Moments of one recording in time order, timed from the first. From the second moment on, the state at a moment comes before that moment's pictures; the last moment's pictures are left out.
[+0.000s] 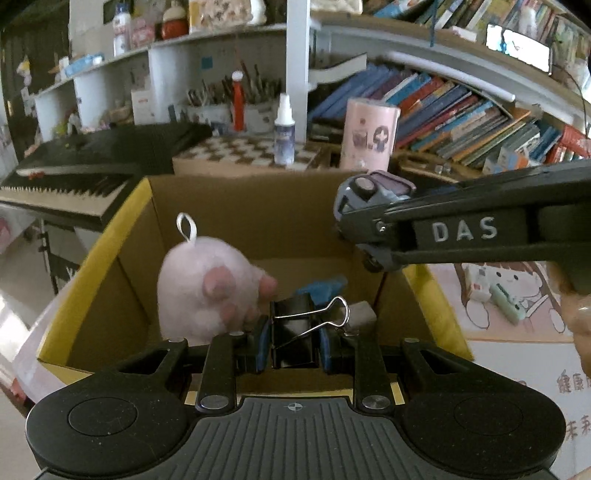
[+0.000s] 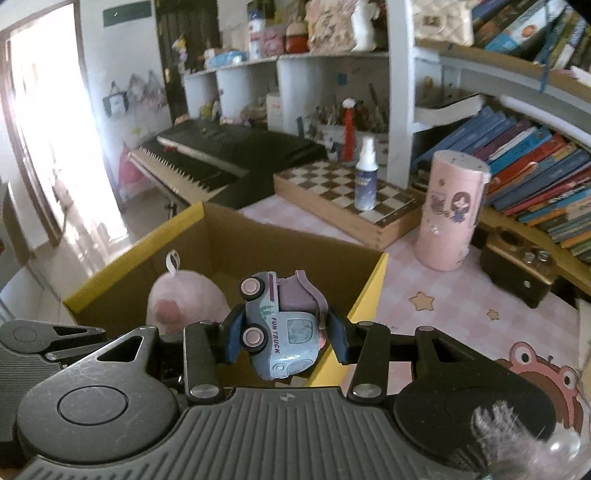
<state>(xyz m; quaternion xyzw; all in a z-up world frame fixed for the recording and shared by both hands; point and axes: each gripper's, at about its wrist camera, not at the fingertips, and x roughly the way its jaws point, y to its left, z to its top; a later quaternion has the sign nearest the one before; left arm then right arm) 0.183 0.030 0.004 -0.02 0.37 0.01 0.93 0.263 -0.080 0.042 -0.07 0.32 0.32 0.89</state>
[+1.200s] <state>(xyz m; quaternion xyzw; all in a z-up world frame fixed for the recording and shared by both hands) 0.185 0.014 0.005 -0.01 0.36 0.04 0.93 0.291 -0.046 0.020 -0.18 0.33 0.39 0.84</state>
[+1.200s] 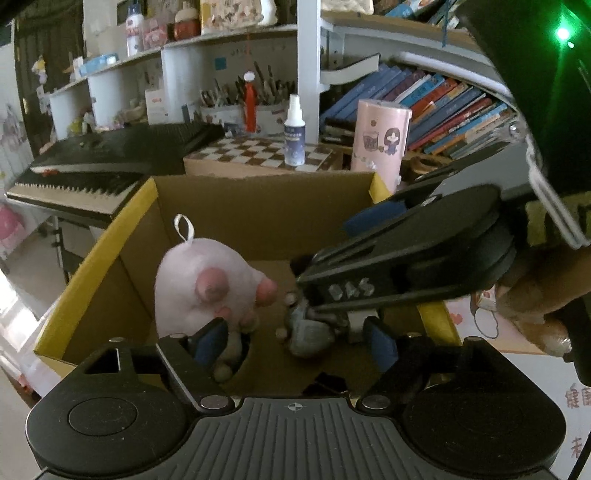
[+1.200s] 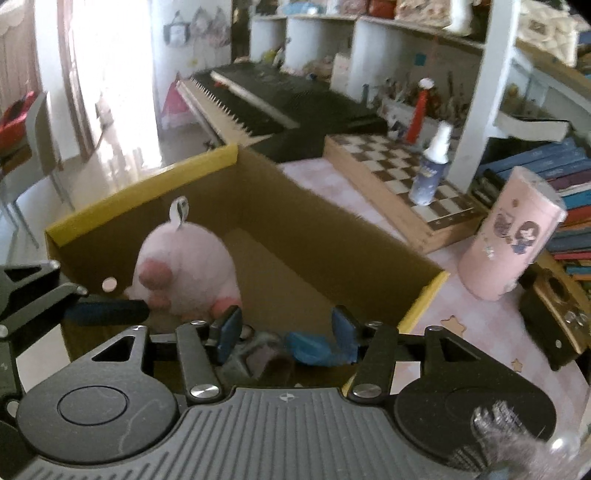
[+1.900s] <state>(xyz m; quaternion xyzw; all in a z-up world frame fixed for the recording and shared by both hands) 0.103 0.039 0.040 -0.02 0.27 0.09 0.96 0.187 -0.139 0.057 -0.03 0.28 0.23 0.93</state>
